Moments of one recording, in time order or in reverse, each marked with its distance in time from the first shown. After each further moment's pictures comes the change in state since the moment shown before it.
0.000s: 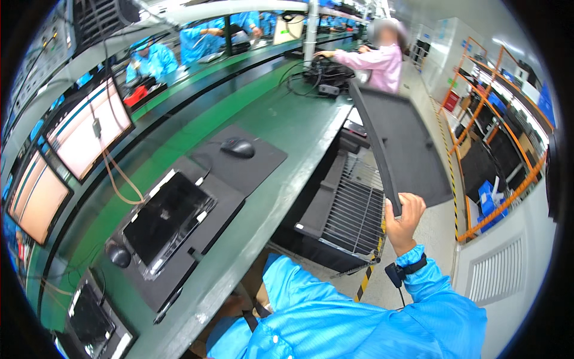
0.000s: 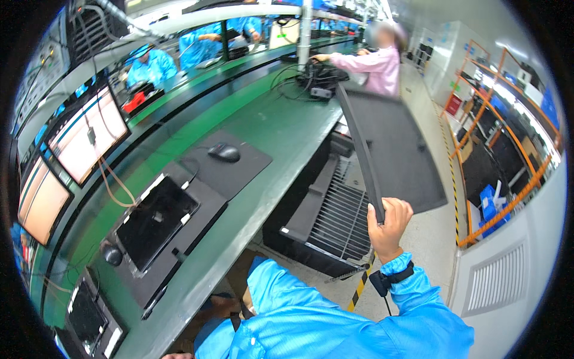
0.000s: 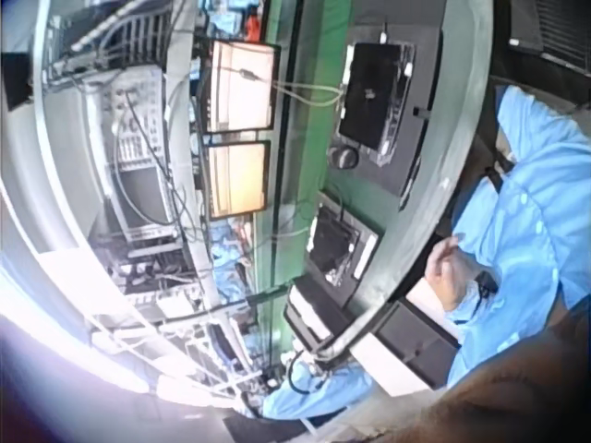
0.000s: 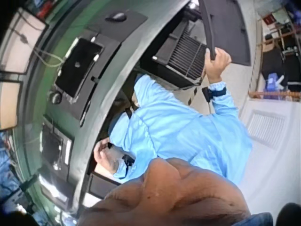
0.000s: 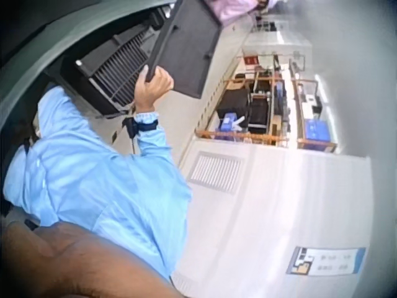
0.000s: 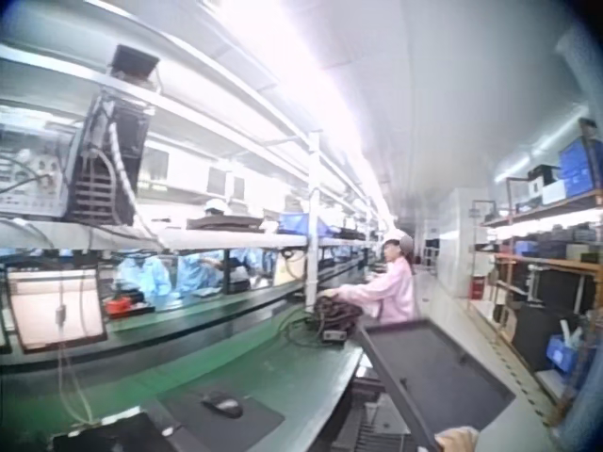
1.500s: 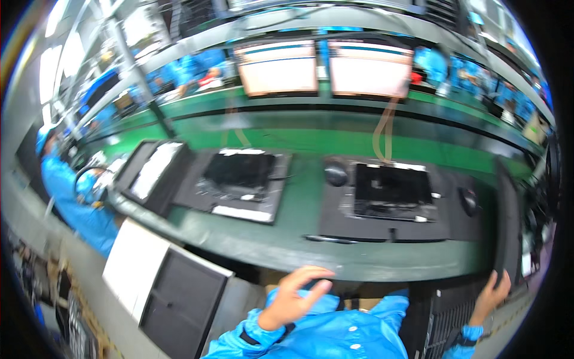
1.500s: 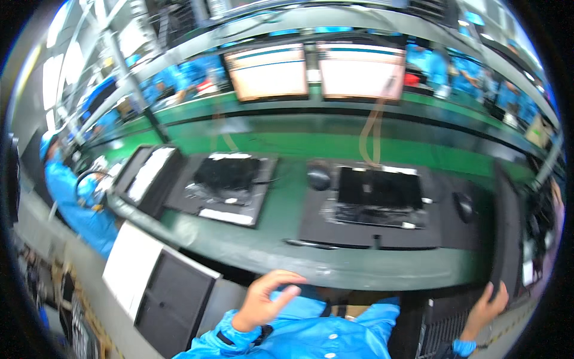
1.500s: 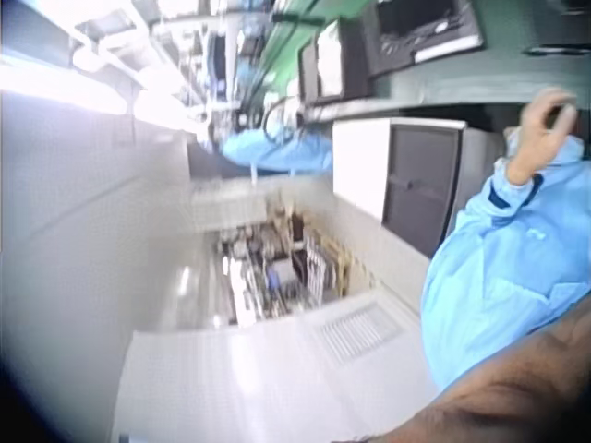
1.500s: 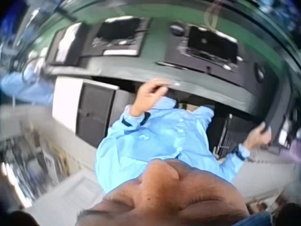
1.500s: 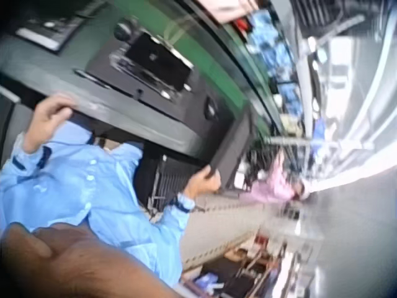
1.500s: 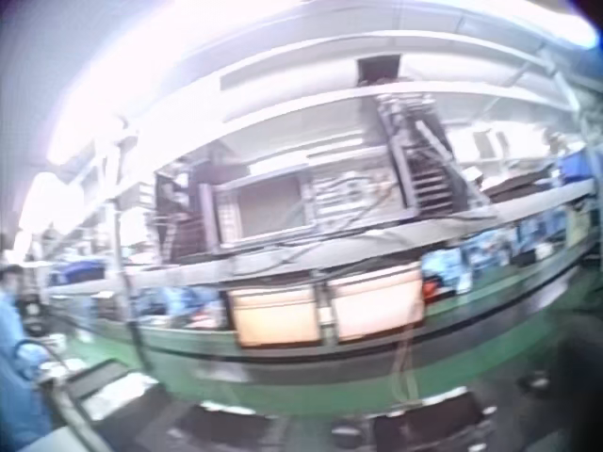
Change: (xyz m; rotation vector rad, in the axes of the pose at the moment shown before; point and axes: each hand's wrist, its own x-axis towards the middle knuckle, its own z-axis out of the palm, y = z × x) left_hand 0.045 -0.013 0.039 0.528 0.283 0.098; right_hand 0.067 -0.049 0.173 0.365 -0.220 0.037
